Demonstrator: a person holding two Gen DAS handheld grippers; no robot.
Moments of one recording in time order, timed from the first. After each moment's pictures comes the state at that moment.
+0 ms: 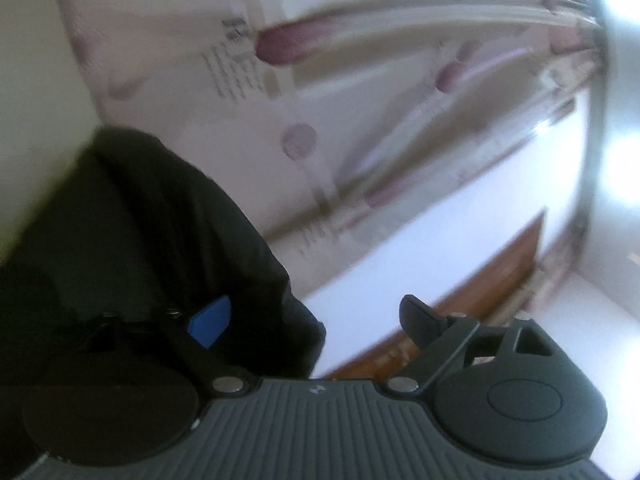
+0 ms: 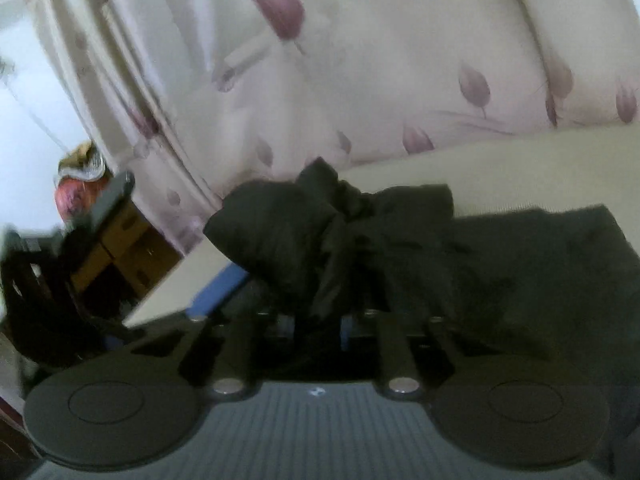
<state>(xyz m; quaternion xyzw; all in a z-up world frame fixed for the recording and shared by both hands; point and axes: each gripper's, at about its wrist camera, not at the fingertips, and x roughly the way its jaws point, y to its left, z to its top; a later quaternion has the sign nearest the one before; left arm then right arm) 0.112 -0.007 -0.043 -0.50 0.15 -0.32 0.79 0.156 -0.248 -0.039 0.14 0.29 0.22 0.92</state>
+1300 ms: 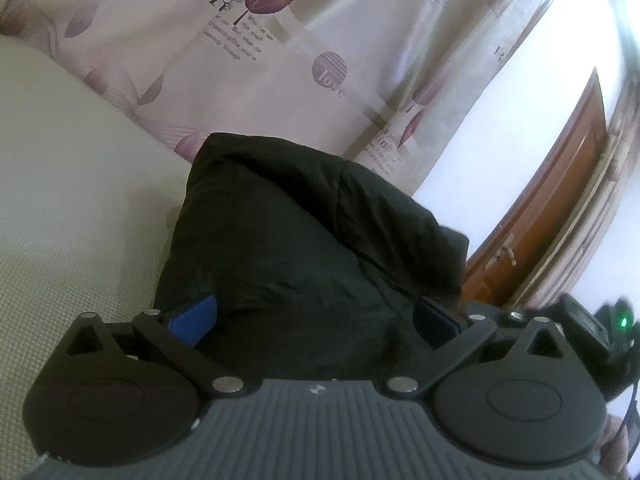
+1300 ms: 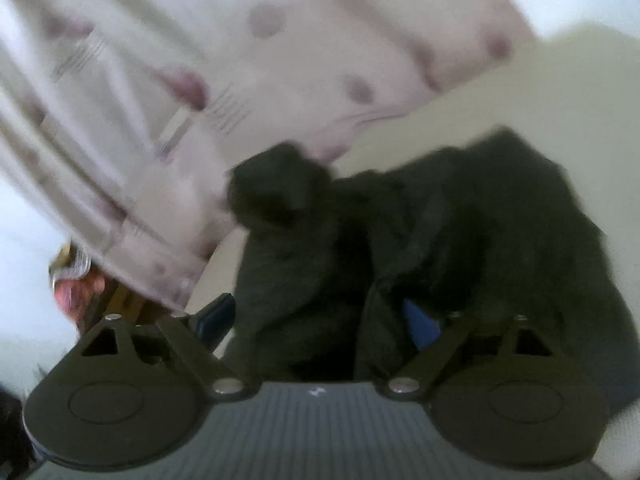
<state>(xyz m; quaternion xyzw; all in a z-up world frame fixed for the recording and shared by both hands) 0.064 -0.052 -0.046 -0.30 0.22 -0.27 0.89 0.083 -0.352 -0.032 0.28 0.30 0.14 0.90</state>
